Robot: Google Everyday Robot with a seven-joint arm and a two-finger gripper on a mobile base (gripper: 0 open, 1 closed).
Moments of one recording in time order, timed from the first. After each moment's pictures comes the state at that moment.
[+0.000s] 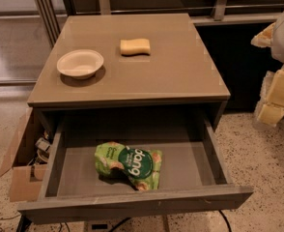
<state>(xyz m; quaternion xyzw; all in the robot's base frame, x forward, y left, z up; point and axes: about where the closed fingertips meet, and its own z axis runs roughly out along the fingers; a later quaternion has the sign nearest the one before) 0.438 -0.216 0.977 -0.60 0.78 -0.04 0.16</state>
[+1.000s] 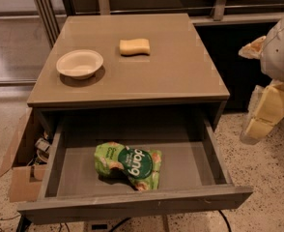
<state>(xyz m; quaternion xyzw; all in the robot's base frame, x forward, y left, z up) 0.424 -0.191 0.962 -0.61 0.77 0.00 0.19</state>
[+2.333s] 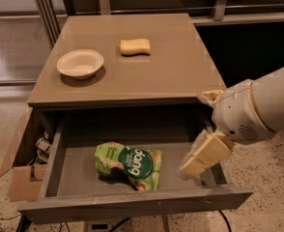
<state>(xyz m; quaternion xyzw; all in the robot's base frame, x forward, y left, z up) 0.397 -0.103 0.887 -0.53 0.77 0.16 0.30</state>
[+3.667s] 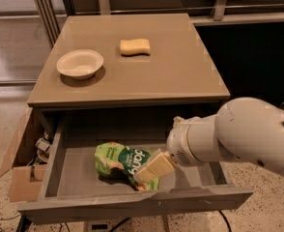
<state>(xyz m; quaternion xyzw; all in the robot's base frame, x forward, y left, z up) 0.432 -0.046 0.783 -0.44 0.83 0.14 0.32</state>
